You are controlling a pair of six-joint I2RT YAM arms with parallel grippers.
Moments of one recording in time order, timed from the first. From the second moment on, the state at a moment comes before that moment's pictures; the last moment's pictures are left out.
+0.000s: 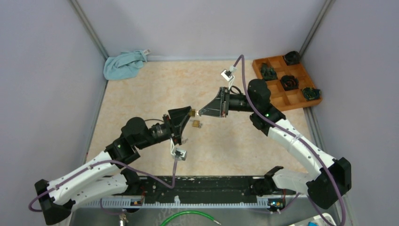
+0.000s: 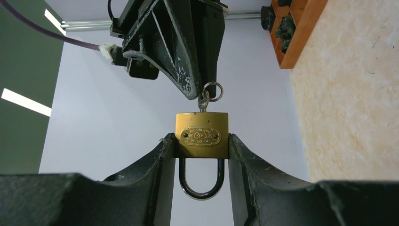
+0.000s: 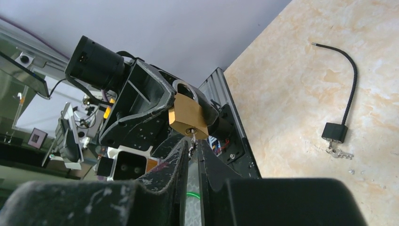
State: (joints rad) left arm -0.94 0.75 0.69 0.07 0.24 1.63; right arm 0.57 1.13 0.97 0.11 -0.86 0.82
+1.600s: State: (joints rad) left arm -0.93 0.77 0.44 0.53 0.22 2.01; right arm 0.56 1.31 0.71 0.88 -0.91 1.78
